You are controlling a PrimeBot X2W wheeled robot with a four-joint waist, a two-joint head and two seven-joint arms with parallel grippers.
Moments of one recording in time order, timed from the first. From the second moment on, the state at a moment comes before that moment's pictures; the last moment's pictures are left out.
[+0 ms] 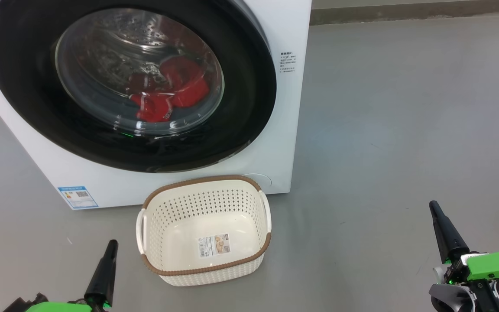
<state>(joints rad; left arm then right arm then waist) -0.07 0.06 0.04 0.27 -1.64 -0.12 0.08 -0.06 -0.08 -0.08 0.27 1.66 0.13 0.06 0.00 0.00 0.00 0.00</state>
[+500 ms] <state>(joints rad) -0.07 0.06 0.05 0.27 -1.64 -0.12 0.09 -0.06 -0.07 -0.08 0.27 1.66 0.13 0.07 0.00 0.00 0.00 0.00</state>
